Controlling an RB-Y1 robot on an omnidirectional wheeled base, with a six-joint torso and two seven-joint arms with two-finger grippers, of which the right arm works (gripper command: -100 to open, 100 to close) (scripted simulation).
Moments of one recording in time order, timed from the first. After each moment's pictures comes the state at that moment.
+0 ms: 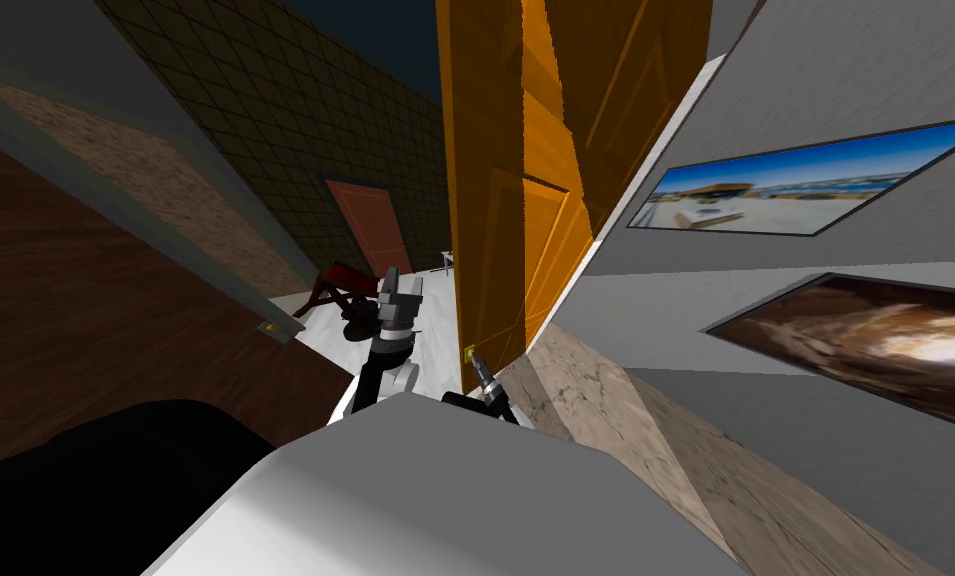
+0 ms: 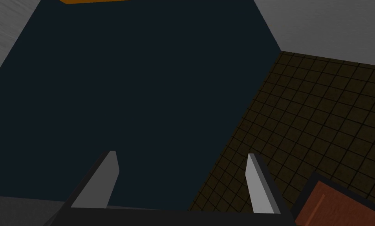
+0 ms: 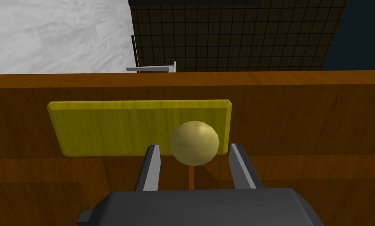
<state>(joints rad) -0.04 -0.08 0.72 -0.85 0.02 -0.75 -0.09</state>
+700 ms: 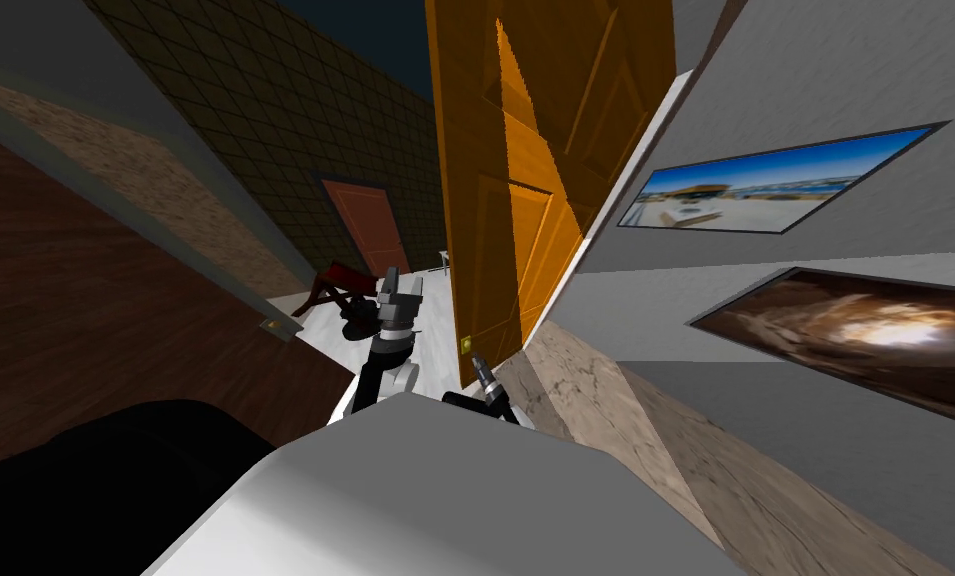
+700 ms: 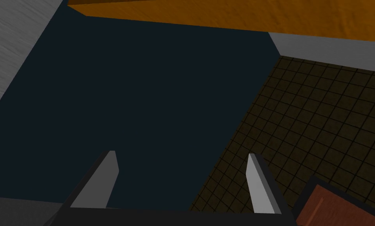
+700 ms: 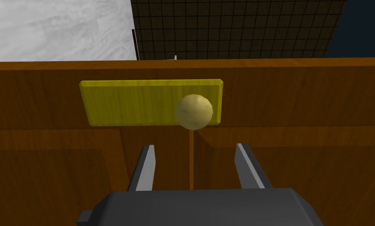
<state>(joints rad) -0.03 -0.08 0.71 -0.85 0.01 -0.75 -0.09</state>
